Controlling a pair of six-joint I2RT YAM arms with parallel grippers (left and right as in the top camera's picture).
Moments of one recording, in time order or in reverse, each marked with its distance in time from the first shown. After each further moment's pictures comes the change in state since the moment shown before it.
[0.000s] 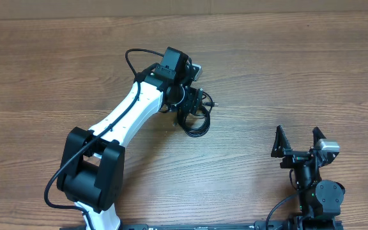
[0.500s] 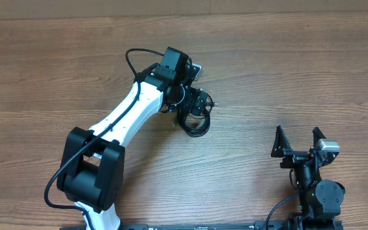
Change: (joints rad) left arm 0.000 0.000 0.000 0.000 0.000 0.012; right arm 0.000 0.000 0.000 0.000 0.000 0.000
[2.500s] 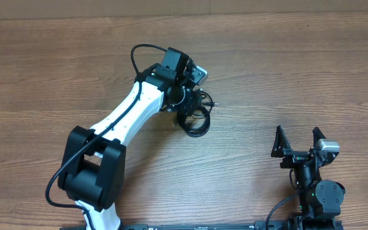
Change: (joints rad) left arm -0.002 0.010 0.000 0.000 0.000 0.239; right arm 0.000 0.000 0.000 0.000 0.000 0.000
